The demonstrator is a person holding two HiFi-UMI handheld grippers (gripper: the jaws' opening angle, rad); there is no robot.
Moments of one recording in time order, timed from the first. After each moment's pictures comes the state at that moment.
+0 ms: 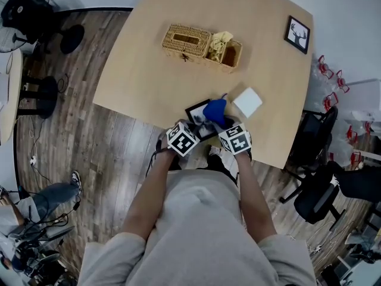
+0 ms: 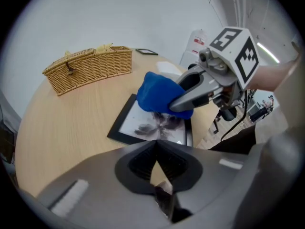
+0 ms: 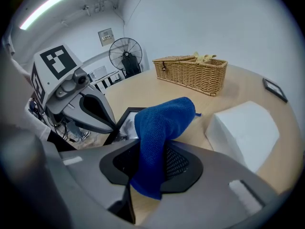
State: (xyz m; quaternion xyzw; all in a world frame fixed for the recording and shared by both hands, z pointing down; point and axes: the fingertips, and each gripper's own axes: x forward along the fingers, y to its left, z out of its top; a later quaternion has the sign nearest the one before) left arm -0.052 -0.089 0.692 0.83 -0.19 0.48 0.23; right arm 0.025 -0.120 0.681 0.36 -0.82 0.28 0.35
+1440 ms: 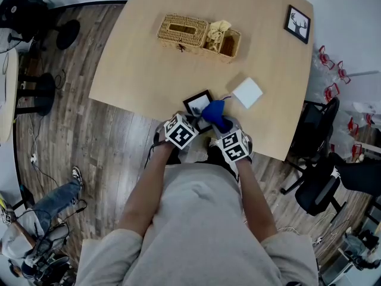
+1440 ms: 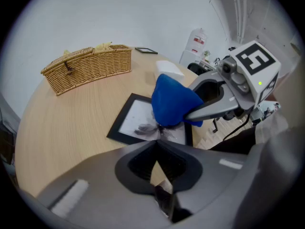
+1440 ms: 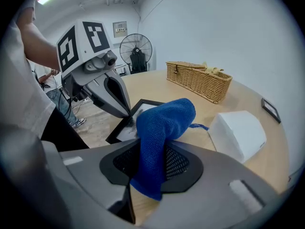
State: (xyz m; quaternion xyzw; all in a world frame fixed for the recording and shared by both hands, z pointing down) left arm -0.051 -0.089 0.692 0.82 -0.19 0.48 0.23; right arm 0.022 -0.077 0.686 0.36 -0.83 0.20 0.38
